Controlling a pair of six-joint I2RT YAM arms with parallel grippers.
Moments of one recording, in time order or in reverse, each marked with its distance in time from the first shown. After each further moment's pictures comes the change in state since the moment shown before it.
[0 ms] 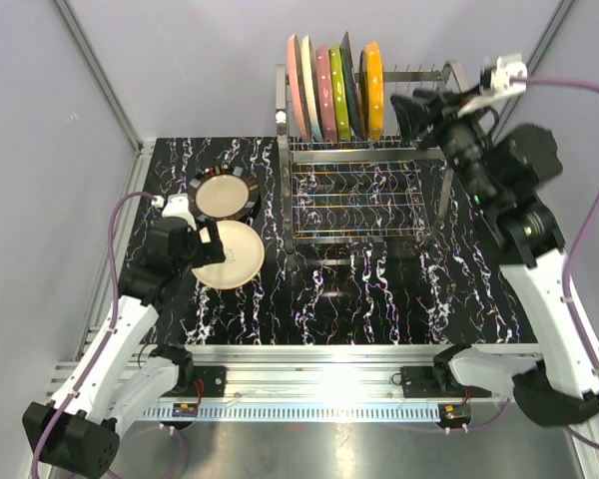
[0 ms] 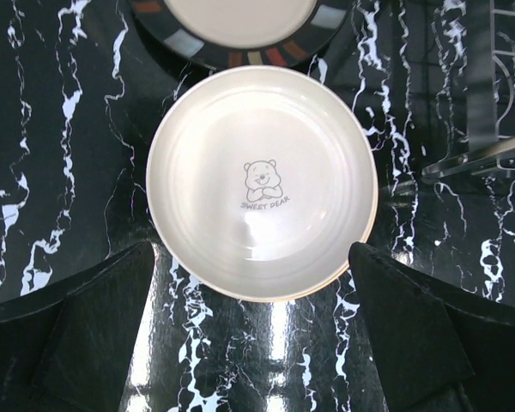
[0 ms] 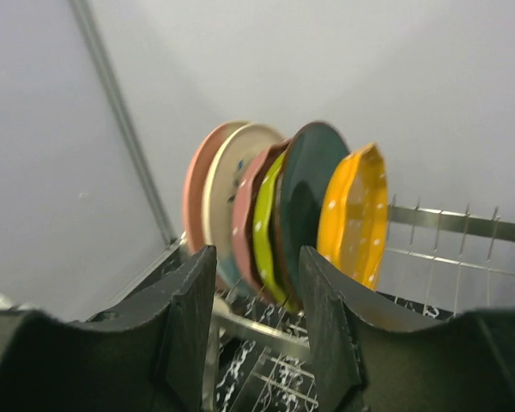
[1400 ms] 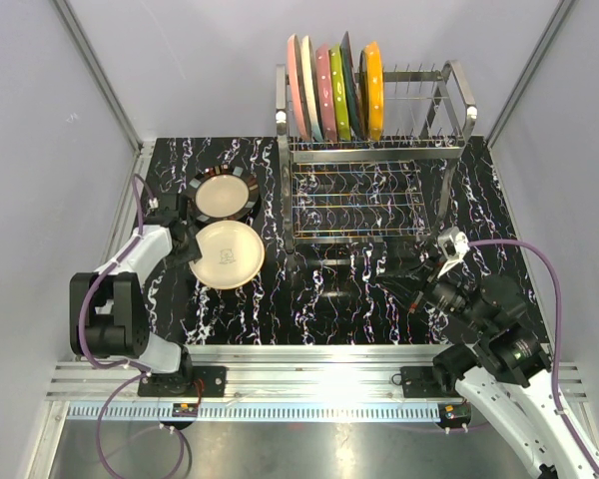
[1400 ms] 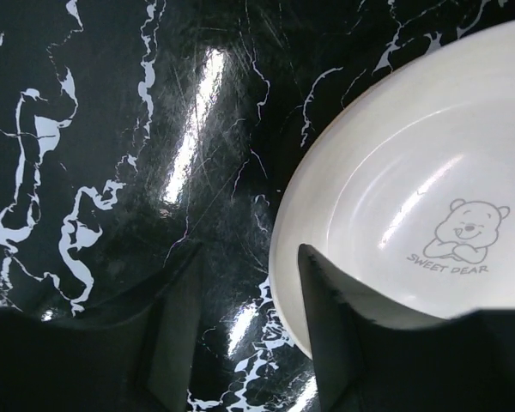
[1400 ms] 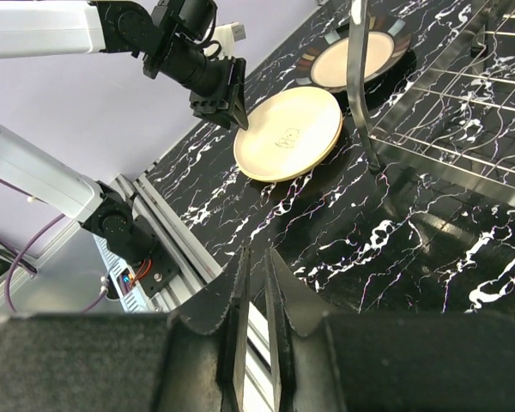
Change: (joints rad) left arm 0.262 0.646 0.166 -0.096 -0.027 -0.056; right arm 0.043 -0.859 -1.064 -0.126 -0.451 0.288
